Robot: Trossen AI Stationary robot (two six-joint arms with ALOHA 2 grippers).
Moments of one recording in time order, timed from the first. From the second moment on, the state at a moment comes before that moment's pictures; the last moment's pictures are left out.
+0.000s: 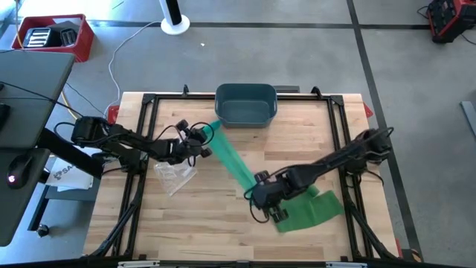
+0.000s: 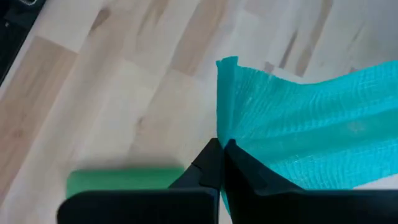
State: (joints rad) left arm 0.05 1.43 0.42 0.35 -0.94 0.06; right arm 0.40 1.78 1.33 -0.69 0.01 -0.05
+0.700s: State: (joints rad) left arm -0.10 1.43 0.39 0.45 -0.78 0.01; right arm 0.13 1.82 1.01 -0.14 -0.01 -0.27
